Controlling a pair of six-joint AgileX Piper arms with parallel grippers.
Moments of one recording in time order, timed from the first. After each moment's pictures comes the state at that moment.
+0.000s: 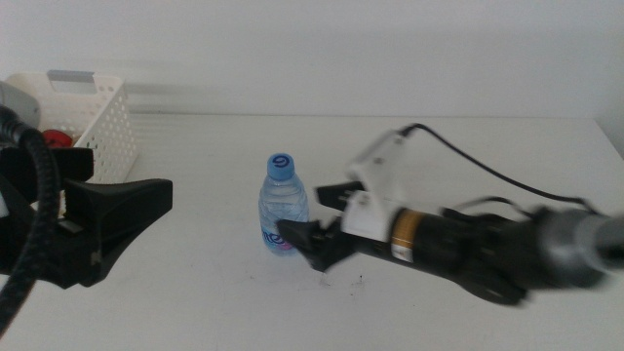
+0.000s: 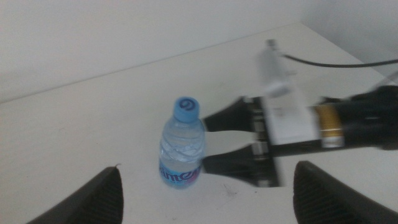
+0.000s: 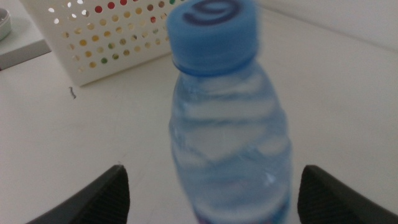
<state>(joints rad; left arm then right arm) -0.34 0.67 -0.75 -0.47 0.62 0.37 0.60 1.93 -0.89 -0.56 -0.70 0.43</state>
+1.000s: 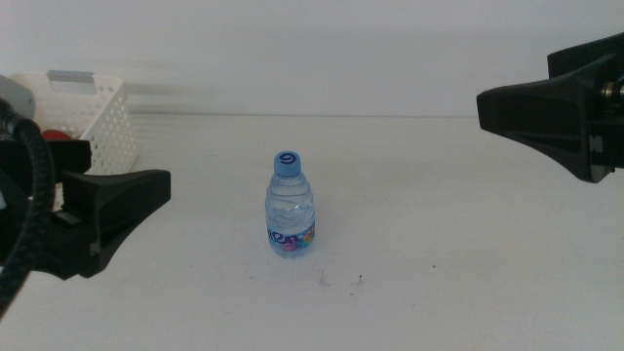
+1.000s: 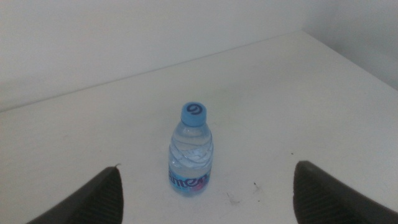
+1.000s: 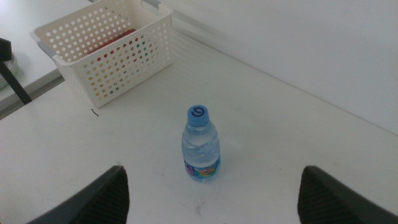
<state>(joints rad) -0.34 0.67 -0.75 -0.47 0.60 0.37 0.61 0.95 -1.15 0.16 0.76 -0.13</state>
